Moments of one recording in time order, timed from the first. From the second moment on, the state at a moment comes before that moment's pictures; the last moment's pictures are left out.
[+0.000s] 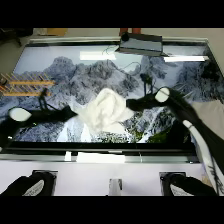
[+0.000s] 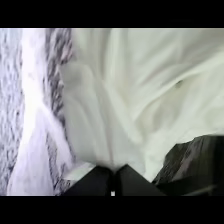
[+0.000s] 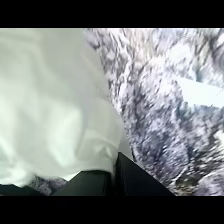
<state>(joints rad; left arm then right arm) -0.08 -0.97 0.75 0.76 -0.86 -1.50 0.30 -1.30 1.12 -1.12 0.90 1.50</state>
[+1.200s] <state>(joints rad) 0.28 -0.76 1.57 0.89 -0.99 -1.47 0.14 -0.79 1.47 -1.54 1.24 1.63</state>
